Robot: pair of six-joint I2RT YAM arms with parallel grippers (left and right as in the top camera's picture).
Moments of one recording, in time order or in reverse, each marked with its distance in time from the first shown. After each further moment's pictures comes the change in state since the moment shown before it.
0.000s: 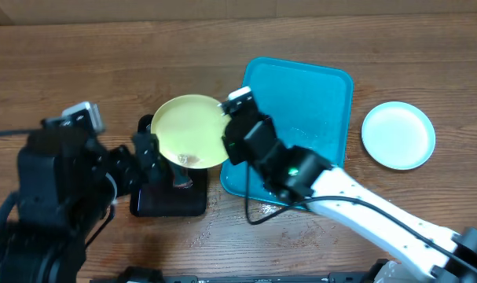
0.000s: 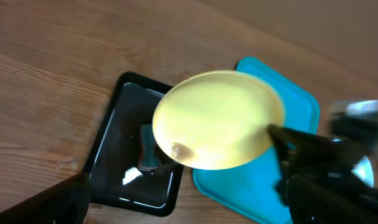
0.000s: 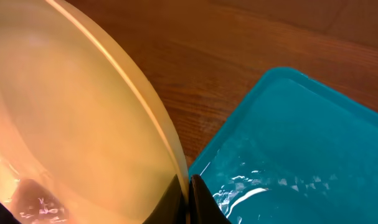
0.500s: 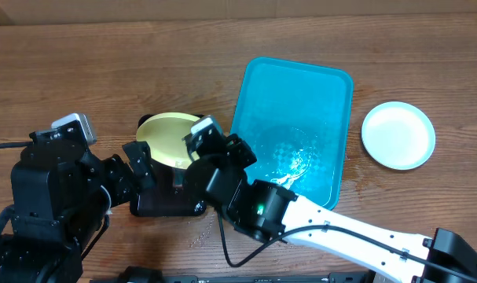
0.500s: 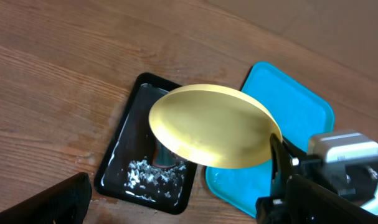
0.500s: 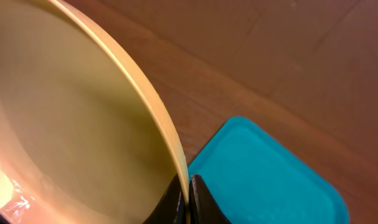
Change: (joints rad) left arm 0.000 -0.031 0.000 -0.038 -0.058 -0.008; right arm 0.251 0.052 0.000 0.114 0.455 -0.160
